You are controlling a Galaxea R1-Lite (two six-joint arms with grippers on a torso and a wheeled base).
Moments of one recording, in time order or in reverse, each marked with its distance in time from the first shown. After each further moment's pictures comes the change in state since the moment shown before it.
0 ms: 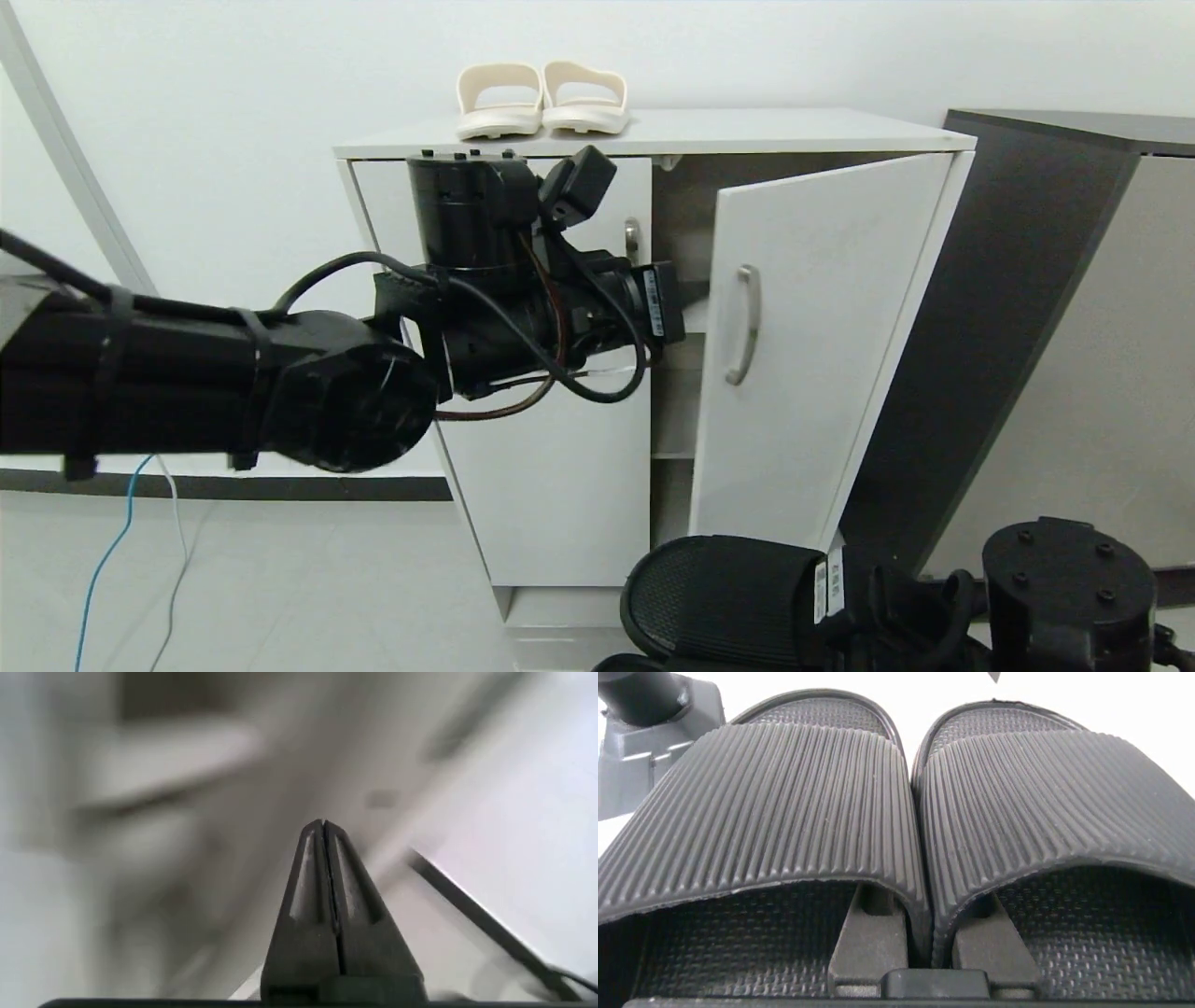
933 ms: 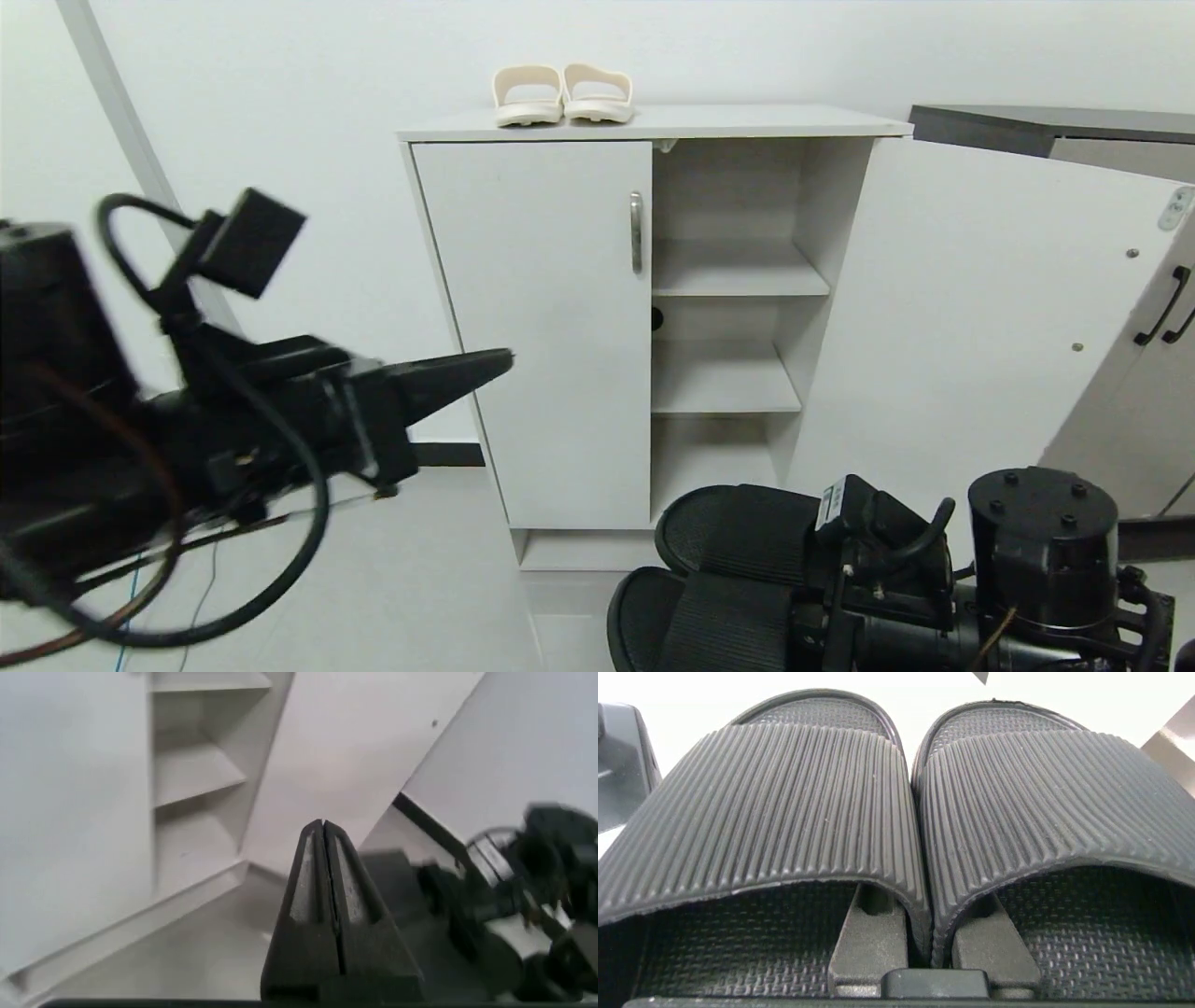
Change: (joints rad) left arm 0.166 -0.572 0.610 -0.013 0.035 0.083; right arm -0.133 0.043 -0.052 -0.004 -0.003 0.007
